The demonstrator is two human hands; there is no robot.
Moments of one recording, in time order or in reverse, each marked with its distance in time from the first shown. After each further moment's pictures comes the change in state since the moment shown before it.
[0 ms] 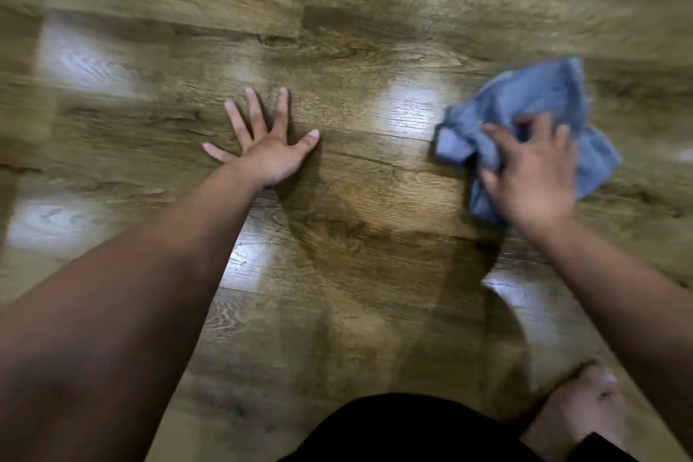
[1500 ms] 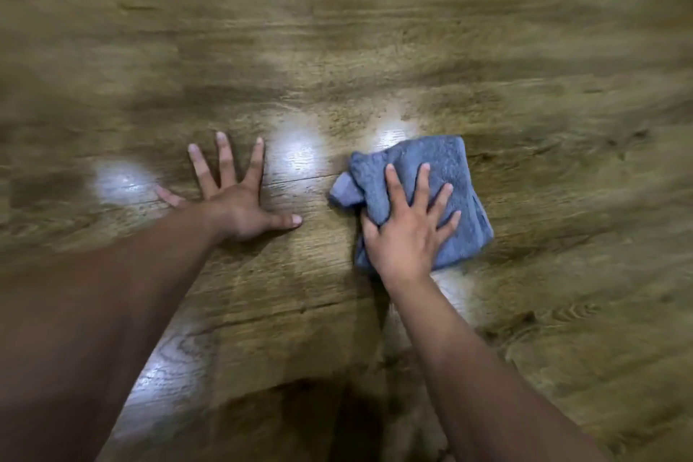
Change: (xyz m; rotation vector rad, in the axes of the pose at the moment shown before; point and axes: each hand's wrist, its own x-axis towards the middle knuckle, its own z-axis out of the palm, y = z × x) left_hand 0.034 0.298 0.008 0.361 -0.279 0.307; right_hand 0.048 0.113 0.013 0.041 -0.051 0.661
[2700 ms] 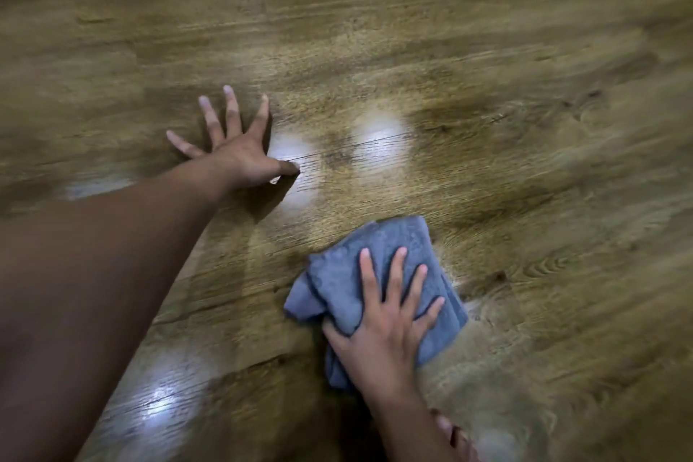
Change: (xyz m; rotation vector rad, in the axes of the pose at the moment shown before) left_hand 0.016 0.060 -0.017 0.086 0.173 0.155; right_hand -0.154 0.043 -0.003 -0.017 -0.139 0.000
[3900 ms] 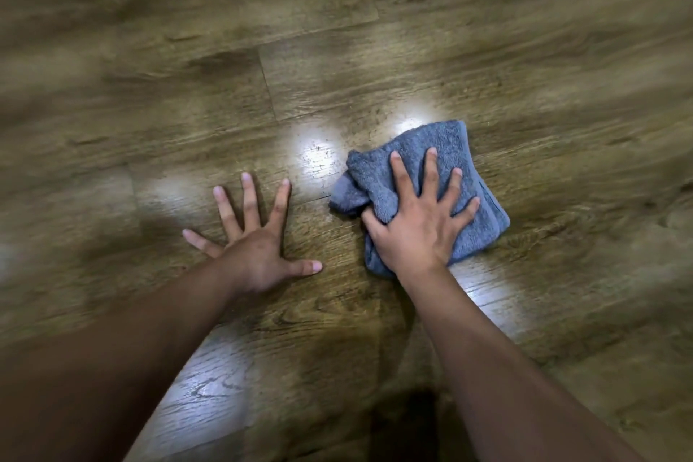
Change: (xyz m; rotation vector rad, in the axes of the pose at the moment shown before) left_hand 0.073 0.021 -0.053 -0.042 -0.222 -0.064; right_hand 0.333 -0.039 -0.067 -0.015 0.116 -0.002
